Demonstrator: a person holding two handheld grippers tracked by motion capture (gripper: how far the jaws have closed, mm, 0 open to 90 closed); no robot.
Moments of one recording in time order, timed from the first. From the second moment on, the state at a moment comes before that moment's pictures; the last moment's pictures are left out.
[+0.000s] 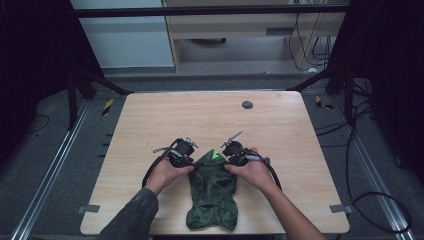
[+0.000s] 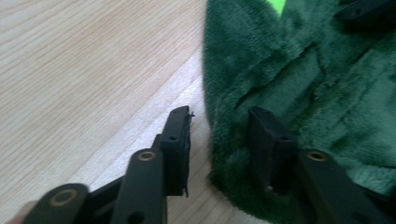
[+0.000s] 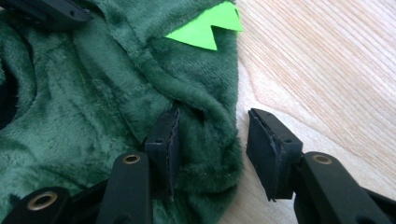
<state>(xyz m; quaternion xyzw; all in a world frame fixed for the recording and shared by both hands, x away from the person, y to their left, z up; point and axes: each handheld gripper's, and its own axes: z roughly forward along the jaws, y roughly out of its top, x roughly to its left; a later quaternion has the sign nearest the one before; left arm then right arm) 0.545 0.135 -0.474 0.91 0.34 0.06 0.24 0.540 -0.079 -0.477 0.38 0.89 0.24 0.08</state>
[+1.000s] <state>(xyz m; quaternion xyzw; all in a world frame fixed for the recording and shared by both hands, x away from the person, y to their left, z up) 0.541 0.136 -0.451 0.90 0.32 0.07 0.28 0.538 -0.078 -0.451 0.34 0.90 0.26 0.10</state>
